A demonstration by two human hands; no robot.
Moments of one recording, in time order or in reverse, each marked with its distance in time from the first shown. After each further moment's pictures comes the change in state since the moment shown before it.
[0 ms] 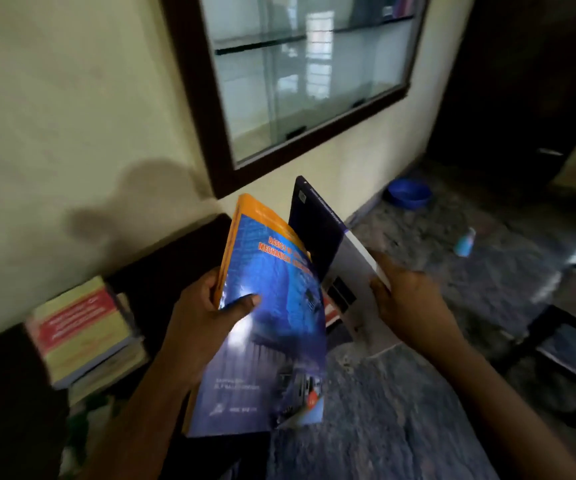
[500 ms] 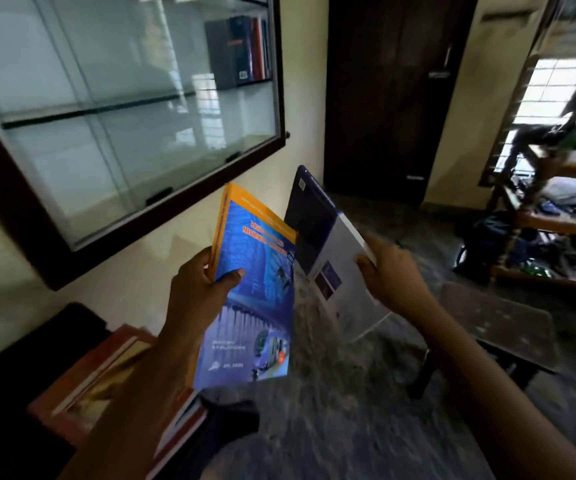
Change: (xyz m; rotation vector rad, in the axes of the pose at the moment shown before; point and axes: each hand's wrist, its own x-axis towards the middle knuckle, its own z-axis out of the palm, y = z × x) left_hand 0.148 0.069 0.245 0.189 -0.064 0.243; right_hand 0.073 0.202 -0.126 0.076 0.191 0.353
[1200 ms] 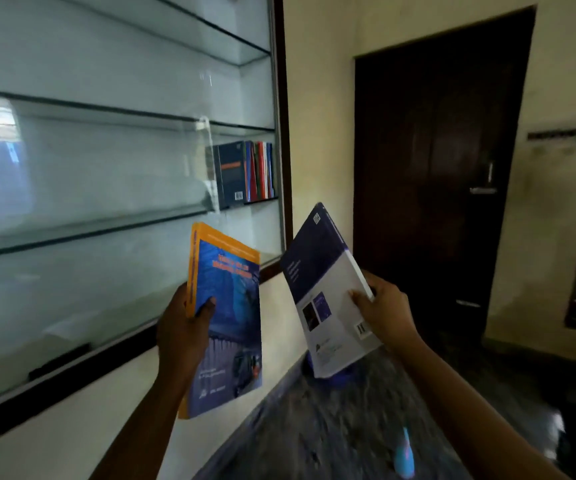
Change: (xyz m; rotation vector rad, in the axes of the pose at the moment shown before) left_hand 0.384 0.047 0.233 -0.012 0.459 0.051; right_hand 0.477 0.124 -0.052 0.378 0.101 -0.142
